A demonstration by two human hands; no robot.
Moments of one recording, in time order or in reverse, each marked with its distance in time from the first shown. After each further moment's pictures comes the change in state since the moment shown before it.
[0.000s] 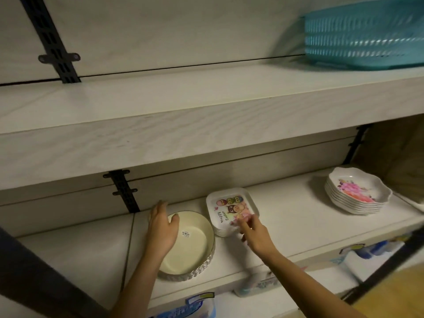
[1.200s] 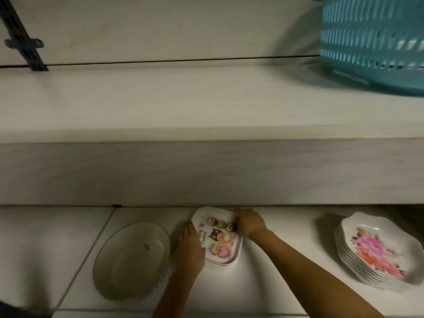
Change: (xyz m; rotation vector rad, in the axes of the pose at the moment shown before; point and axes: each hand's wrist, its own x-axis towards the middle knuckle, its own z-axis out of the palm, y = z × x) left_hand 0.018 0.061 0.177 0.457 -0.078 -0.230; right_hand 0.184 0.008 -0.069 -0.911 -0.327 -0.225
